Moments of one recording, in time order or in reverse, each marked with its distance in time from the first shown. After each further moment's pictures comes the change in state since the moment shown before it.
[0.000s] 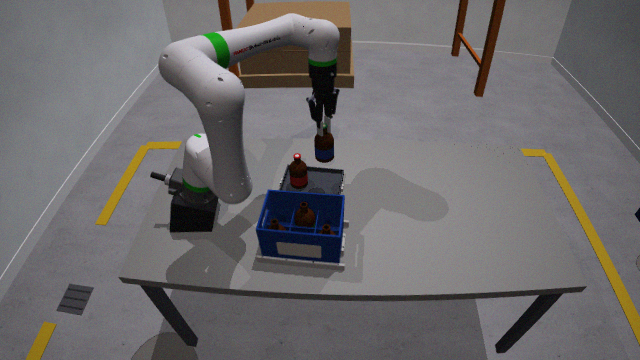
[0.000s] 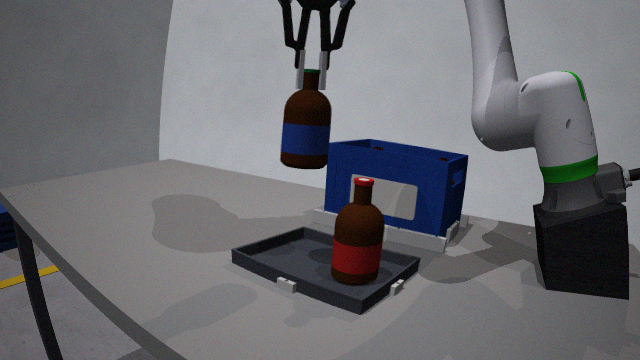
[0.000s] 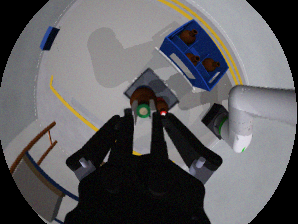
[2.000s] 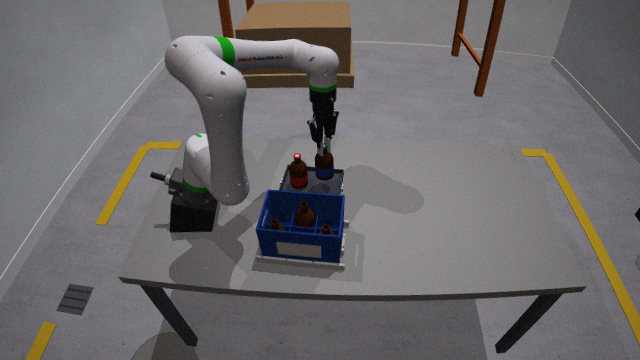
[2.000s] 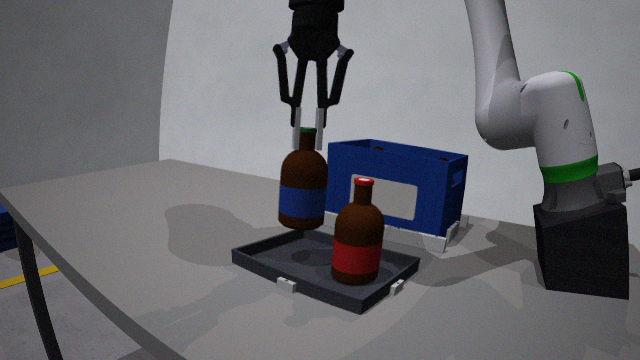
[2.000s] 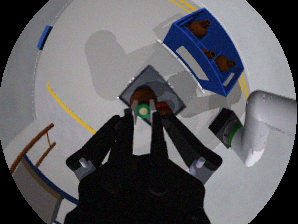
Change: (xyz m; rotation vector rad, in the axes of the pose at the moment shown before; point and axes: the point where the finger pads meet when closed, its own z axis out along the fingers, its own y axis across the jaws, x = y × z) arm -0.002 0.000 0.095 0.000 0.000 0.000
